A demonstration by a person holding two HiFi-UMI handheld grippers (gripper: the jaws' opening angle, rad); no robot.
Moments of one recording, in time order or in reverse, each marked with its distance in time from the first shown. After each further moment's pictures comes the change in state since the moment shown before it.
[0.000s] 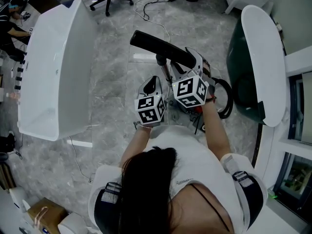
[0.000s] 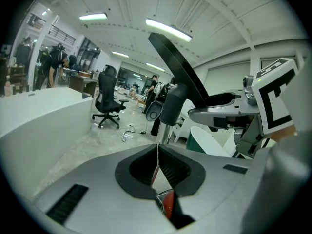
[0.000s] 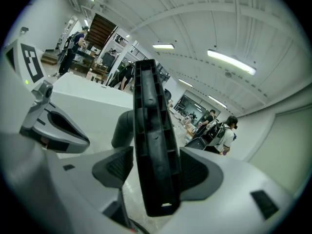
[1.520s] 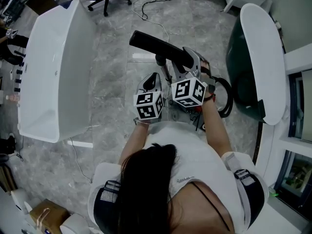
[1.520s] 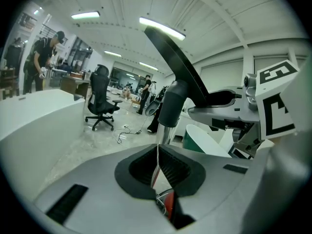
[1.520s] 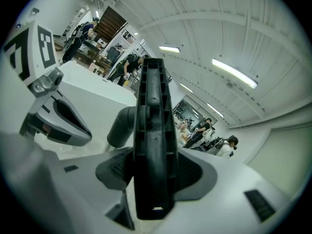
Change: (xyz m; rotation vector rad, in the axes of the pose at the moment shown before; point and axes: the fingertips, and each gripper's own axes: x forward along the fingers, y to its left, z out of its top) left arm 0.019 0.000 0.006 0.053 0.009 -0.065; right arm 0.008 -0.004 0.000 -0.121 -0.017 -0.067
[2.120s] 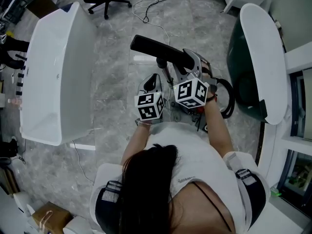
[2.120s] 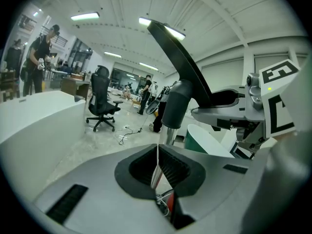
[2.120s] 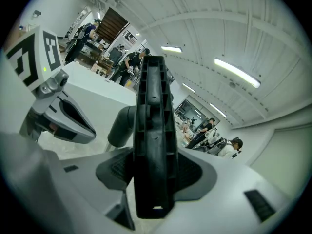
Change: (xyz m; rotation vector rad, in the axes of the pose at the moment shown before) left arm 0.005 0.007 0.003 0.009 -0.001 0.014; right arm 0.003 0.001 0.000 -0.008 -0.004 0.035
